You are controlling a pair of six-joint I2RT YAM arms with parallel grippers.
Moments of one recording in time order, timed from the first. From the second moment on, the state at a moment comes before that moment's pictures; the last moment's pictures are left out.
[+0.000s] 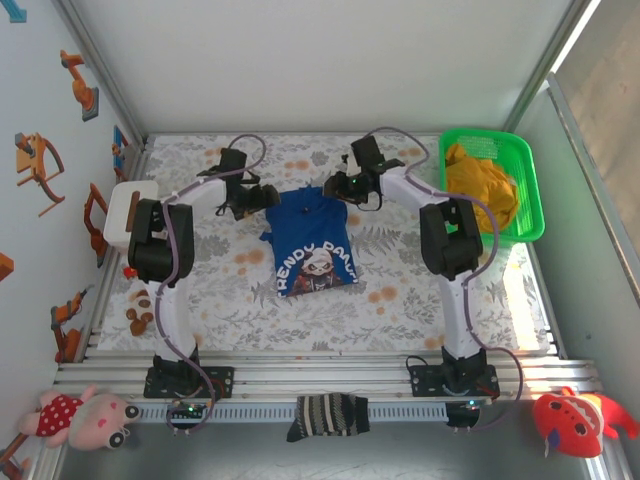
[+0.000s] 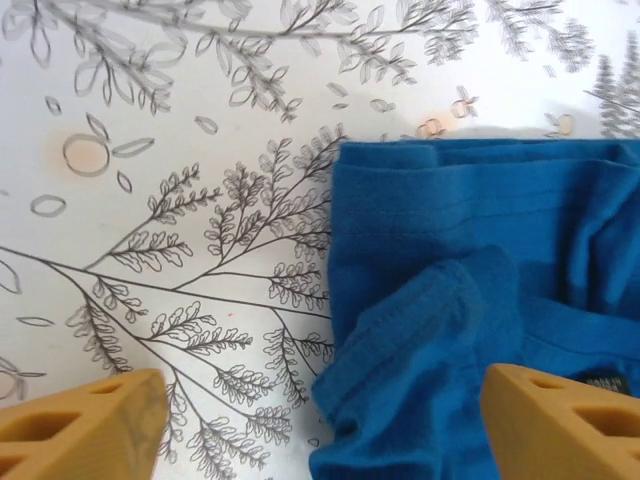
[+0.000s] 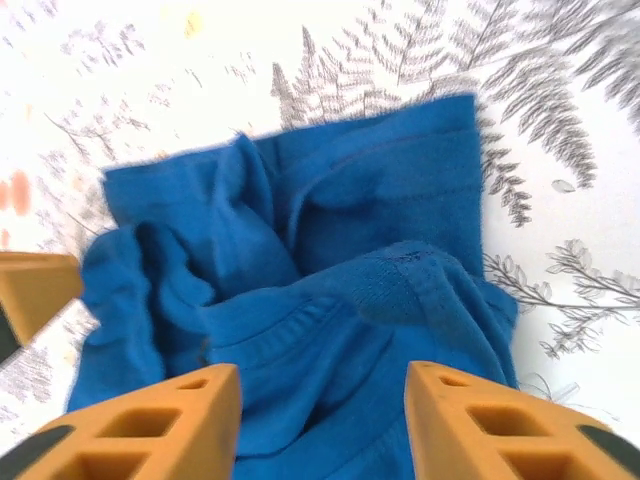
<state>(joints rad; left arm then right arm) -0.27 2.07 1.48 -0.52 0.26 -0.45 0.41 2.20 1.77 -0.52 -0.42 0.48</state>
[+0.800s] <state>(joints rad) -0.33 2.20 1.67 -0.61 0.26 -0.37 0.39 2.34 1.86 -0.55 -0.38 0.39</state>
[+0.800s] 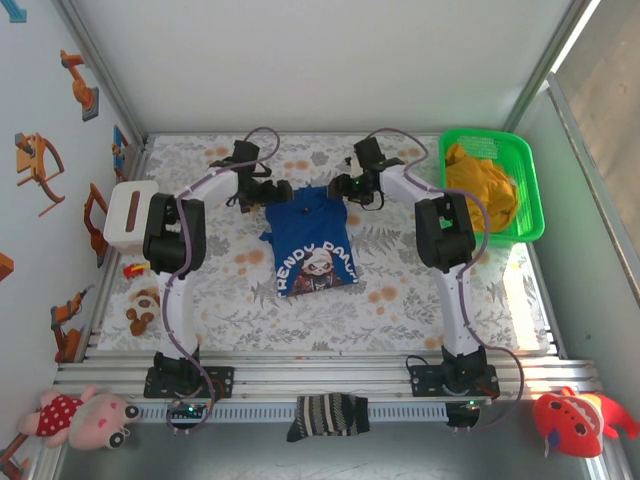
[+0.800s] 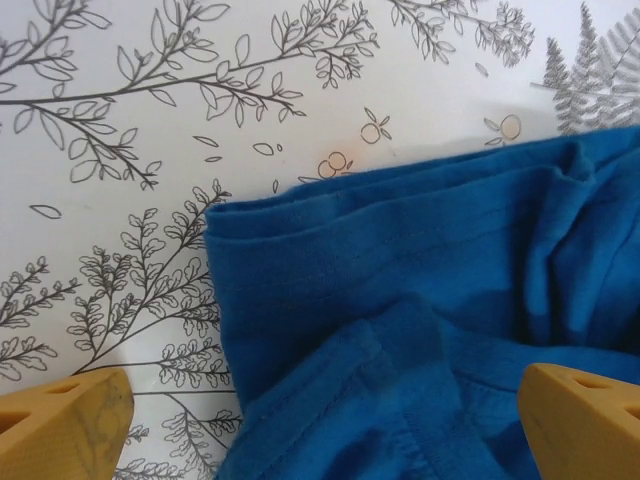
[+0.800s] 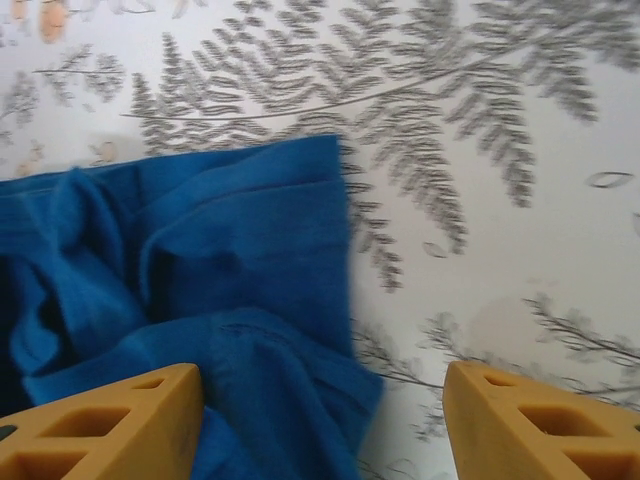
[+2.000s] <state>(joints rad) -0.32 2.10 1.37 -0.31 0.45 -0.53 0.37 2.20 1.43 -0.03 -0.61 0.73</state>
